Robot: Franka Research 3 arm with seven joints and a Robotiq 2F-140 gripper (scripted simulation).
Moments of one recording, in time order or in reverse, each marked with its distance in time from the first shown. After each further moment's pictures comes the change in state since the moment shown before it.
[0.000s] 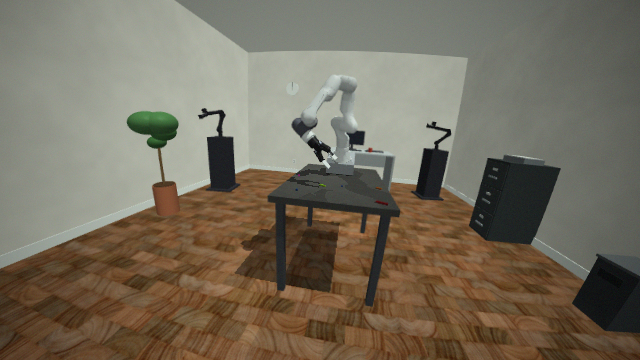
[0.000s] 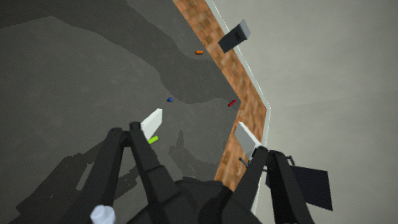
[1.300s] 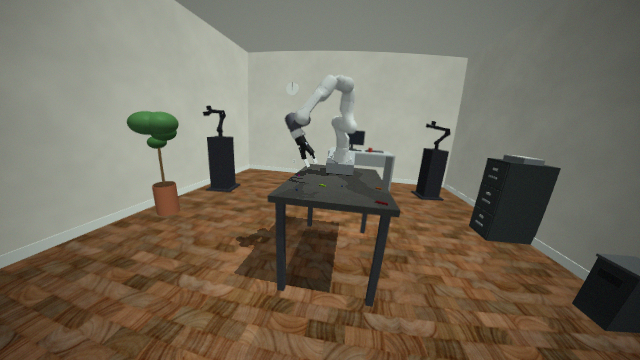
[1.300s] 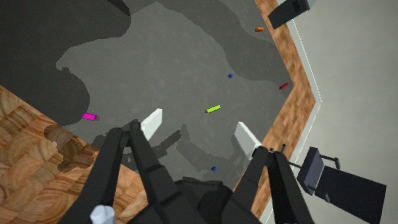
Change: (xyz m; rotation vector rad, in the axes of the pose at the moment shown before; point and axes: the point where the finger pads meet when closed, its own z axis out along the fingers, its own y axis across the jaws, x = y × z) arm -0.059 -0.128 -0.101 0.256 -0.197 -0.018
